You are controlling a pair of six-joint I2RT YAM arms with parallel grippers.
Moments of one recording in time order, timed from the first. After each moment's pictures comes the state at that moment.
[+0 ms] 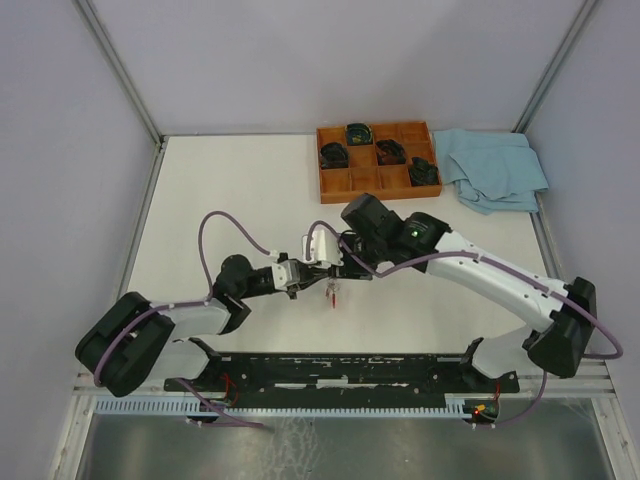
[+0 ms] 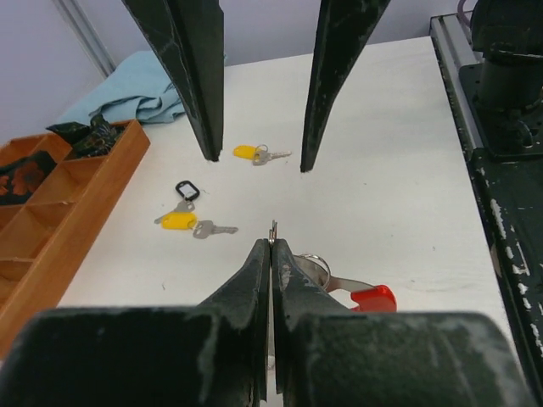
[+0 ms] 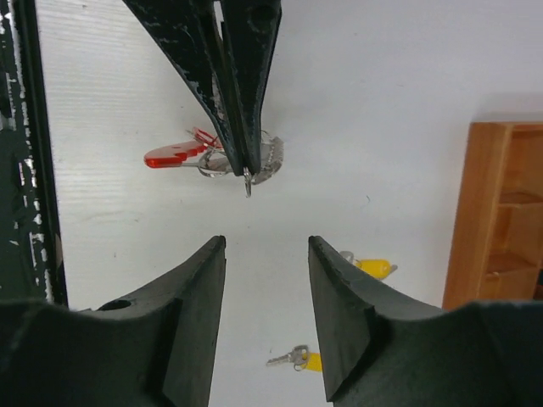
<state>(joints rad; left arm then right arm) -0.64 1.29 0.23 1.17 0.76 0.18 0.93 1.45 1.36 -0.87 -0.22 -0.72</state>
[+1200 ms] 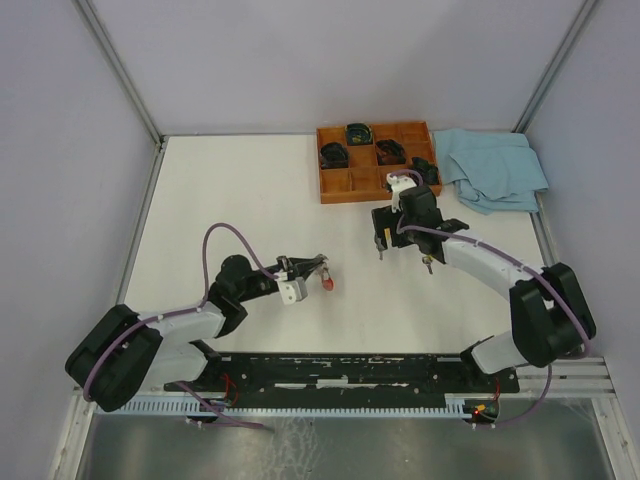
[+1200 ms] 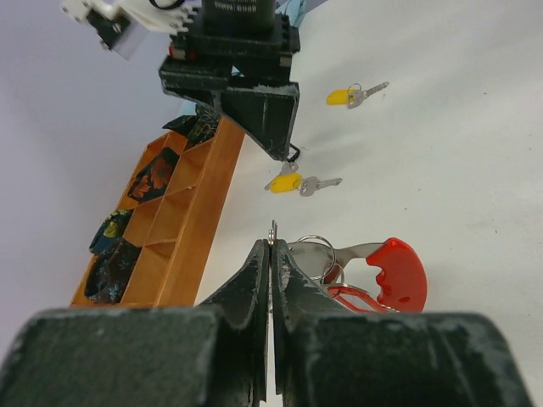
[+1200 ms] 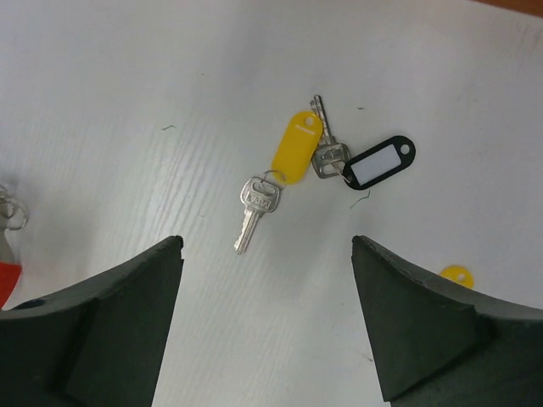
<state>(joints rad) -0.64 1.19 0.23 0.96 0.63 0.70 0.47 1.43 0.88 -0.21 0.04 0.12</state>
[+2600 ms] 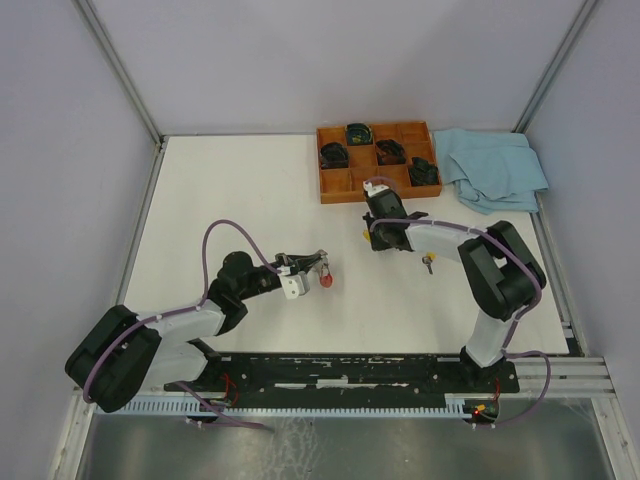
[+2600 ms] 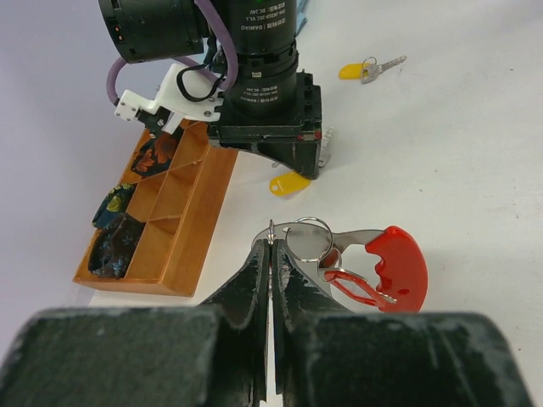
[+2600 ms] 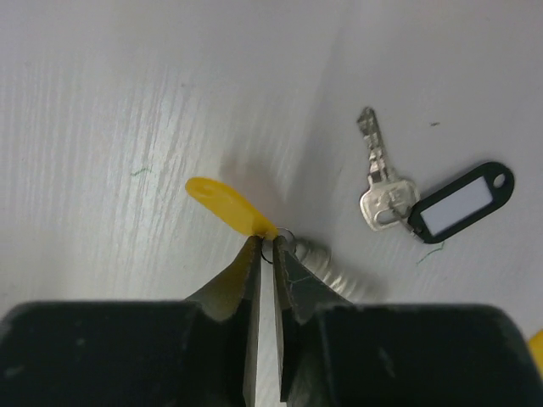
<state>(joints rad) -0.62 1.18 0.25 0.89 0.58 0.71 0.54 1.81 1.04 -0.18 0.17 0.23</state>
